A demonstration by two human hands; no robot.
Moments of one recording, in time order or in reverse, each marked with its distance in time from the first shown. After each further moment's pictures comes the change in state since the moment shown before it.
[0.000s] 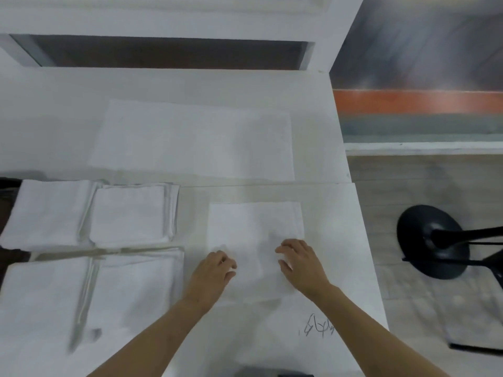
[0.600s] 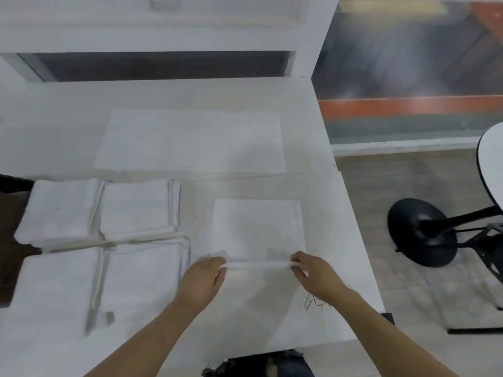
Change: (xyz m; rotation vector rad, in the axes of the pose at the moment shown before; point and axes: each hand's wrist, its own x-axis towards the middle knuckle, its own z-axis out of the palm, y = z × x) left_hand -0.059 0.005 -0.025 0.035 0.081 -0.016; right_hand -0.082 -0.019 -0.032 0.140 -0.148 0.192
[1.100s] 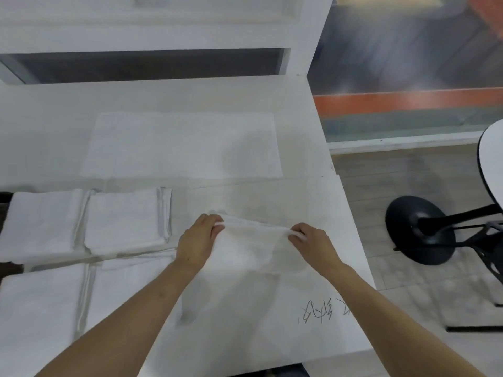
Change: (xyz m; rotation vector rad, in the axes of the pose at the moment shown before) left_hand 0.120 -0.002 -0.034 -0.131 0.043 -0.141; right_hand 0.077 -0.011 -0.046 0.190 0.136 0.255
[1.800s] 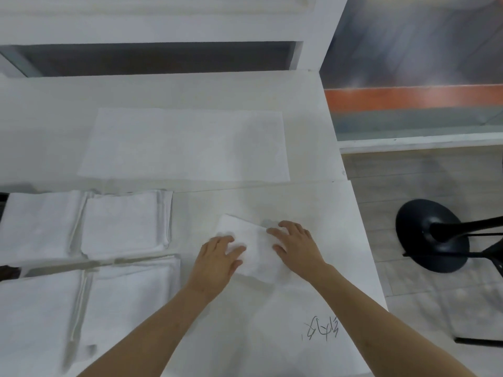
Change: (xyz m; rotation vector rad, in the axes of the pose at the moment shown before) left_hand -0.021 -0.011 0.060 0.369 -0.042 0.283; right_hand 0.045 -0.004 0.047 -0.439 -0.066 -0.317
